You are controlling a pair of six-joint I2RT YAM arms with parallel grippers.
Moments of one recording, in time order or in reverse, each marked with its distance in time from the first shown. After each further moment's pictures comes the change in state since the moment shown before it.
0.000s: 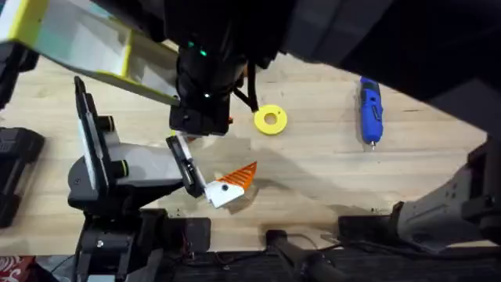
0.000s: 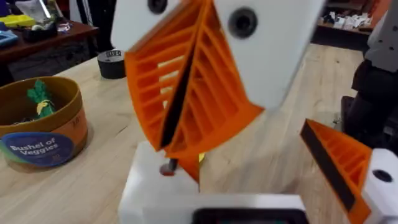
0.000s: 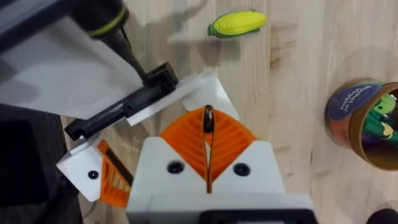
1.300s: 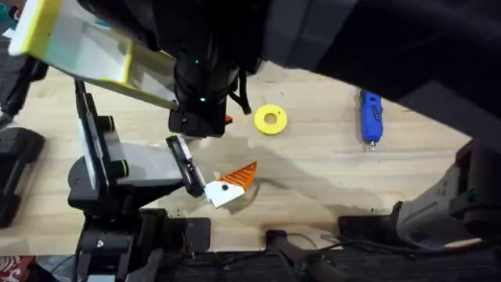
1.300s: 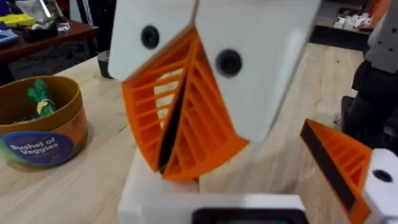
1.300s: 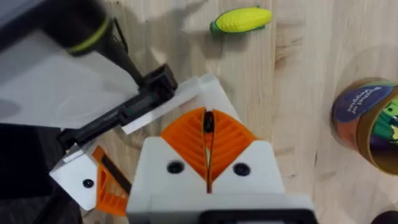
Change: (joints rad) left arm 0.000 0.000 0.000 0.000 0.000 -0.001; right arm 0.000 0.035 0.000 0.001 0.000 0.000
